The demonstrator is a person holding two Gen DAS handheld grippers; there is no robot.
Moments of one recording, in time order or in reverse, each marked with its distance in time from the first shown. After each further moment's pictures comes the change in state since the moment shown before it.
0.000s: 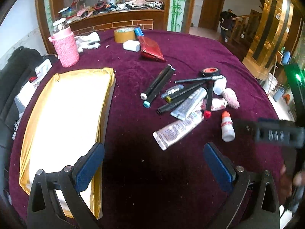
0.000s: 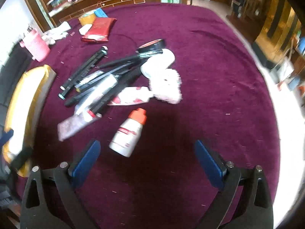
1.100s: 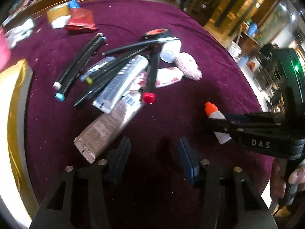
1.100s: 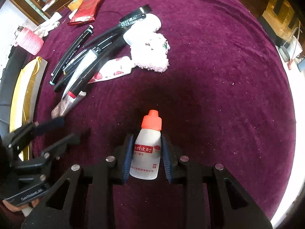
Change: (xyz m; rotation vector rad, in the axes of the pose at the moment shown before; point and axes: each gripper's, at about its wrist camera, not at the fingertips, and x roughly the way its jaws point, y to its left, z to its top) left arm 0.065 -0.056 0.004 0.147 0.203 -0.294; right arm 0.021 -0.027 -0.018 0.042 0.164 0.039
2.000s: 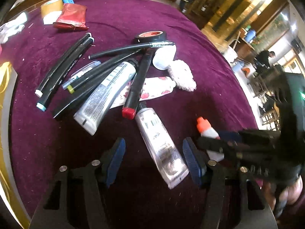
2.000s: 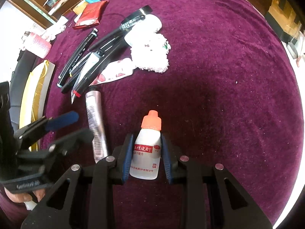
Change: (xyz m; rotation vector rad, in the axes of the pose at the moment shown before) left arm 0.020 0.002 0.021 -0.054 0.032 -0.079; right arm -0.001 -0.011 -0.002 -0.002 0.000 0.082
